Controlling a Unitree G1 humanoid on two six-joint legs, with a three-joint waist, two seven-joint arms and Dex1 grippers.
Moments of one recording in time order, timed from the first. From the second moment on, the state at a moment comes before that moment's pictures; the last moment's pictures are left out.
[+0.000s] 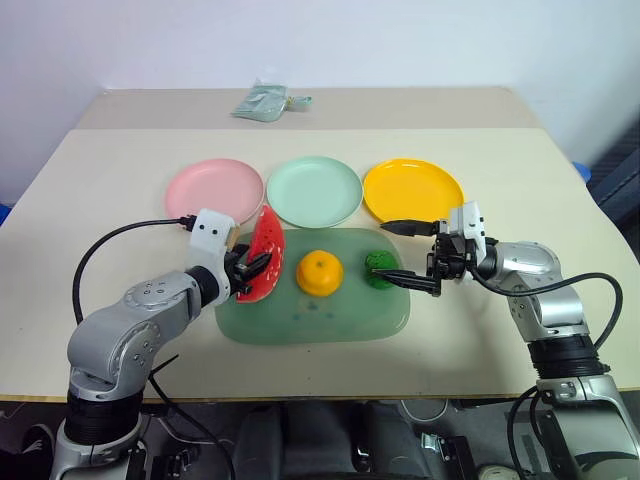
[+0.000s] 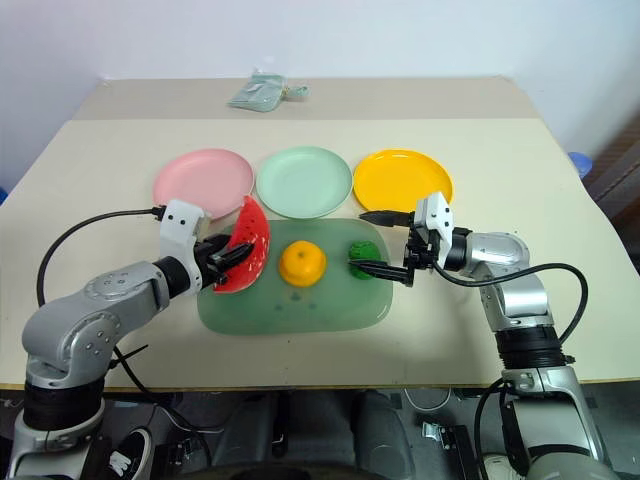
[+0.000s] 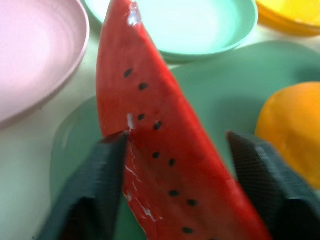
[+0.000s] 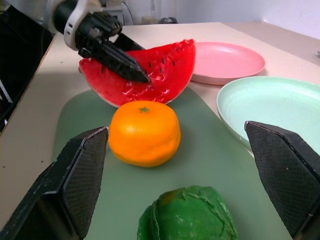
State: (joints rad) left arm -0.28 0.48 0.11 -0.55 -0.60 1.13 -0.19; right arm -0.46 -0.58 0.00 0.16 0.44 0.11 1.29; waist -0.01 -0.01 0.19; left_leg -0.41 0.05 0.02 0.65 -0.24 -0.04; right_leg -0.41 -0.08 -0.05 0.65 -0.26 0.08
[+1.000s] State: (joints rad) left arm -0.59 0.51 0.15 -0.04 -0.39 0.72 -0.27; right arm -0.54 -0.49 -0.02 0.17 0.48 0.10 1.18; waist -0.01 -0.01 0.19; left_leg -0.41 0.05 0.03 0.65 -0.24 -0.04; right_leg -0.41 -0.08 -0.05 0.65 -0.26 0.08
